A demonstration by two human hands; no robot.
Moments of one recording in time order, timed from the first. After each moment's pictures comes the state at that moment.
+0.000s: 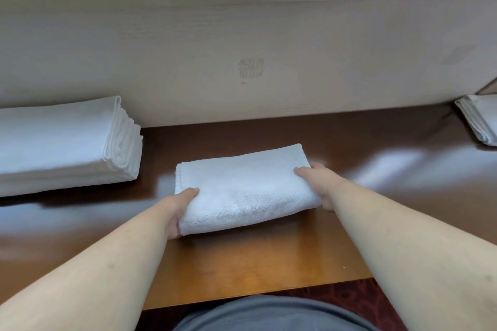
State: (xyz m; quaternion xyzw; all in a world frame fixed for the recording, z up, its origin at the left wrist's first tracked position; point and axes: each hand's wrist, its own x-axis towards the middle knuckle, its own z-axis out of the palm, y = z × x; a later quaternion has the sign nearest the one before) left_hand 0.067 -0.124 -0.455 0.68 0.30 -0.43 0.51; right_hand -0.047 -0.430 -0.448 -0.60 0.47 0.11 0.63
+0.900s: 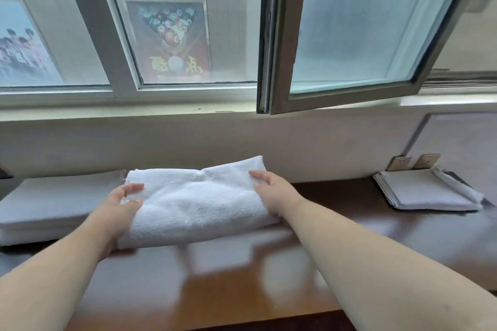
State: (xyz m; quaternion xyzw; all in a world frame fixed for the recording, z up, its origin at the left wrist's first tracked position) left_hand -0.027 -0.125 -0.219 0.82 0.06 -0.12 0.56; right_hand -0.122 -0.442 -0.229 -0.79 0.23 -0.01 0.57
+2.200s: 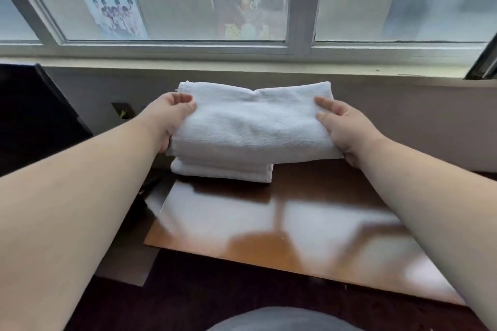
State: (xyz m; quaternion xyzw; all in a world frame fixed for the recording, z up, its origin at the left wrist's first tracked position) left_hand 0.094 0.185 -0.129 0.77 0.05 -0.05 0.64; right_hand 0.007 -0.146 -0.170 -0.73 0.14 -0.09 0.66
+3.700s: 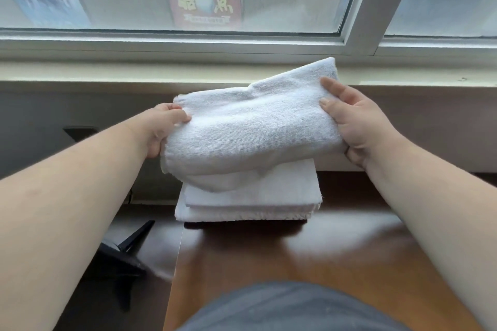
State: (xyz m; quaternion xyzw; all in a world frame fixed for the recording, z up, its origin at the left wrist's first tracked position) left_hand 0.384 0.264 -0.204 0.75 0.05 -0.23 0.62; right_hand 0.216 -0.042 -0.180 -0.61 0.15 -0.15 0.76
